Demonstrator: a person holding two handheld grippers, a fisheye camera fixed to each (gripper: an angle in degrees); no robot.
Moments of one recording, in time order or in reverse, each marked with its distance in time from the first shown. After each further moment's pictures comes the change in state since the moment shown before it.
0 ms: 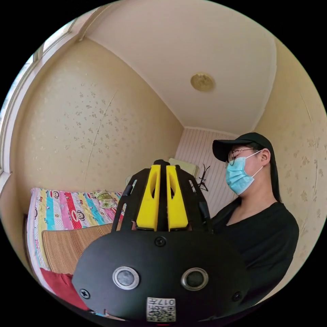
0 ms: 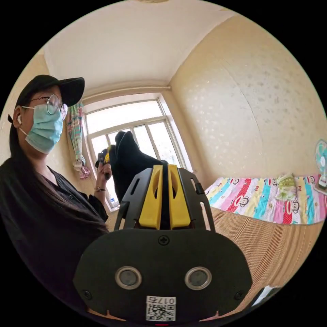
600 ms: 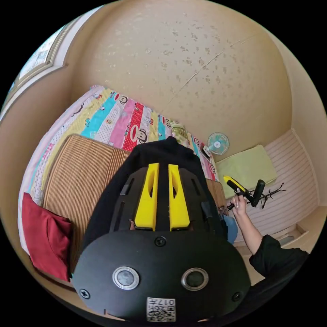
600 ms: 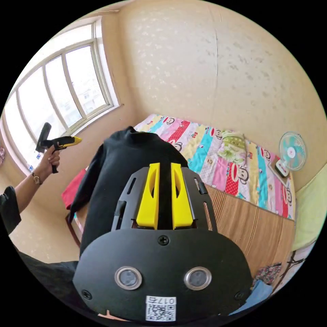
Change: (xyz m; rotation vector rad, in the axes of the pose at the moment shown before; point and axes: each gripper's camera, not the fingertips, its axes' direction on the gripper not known) left arm -0.534 0.073 0.234 -0.424 -0.583 -0.629; right arm 0.403 0.072 0.211 -0.629 0.493 0.117
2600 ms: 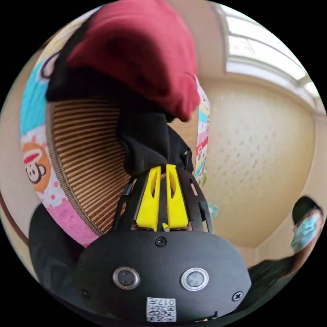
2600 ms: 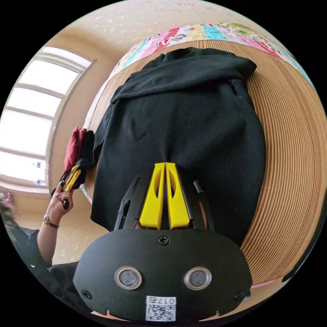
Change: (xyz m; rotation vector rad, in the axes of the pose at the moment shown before) left arm -0.497 0.266 -0.102 0.357 0.230 -1.094; right arm -0.112 0.360 0.262 -0.423 -0.240 0.421
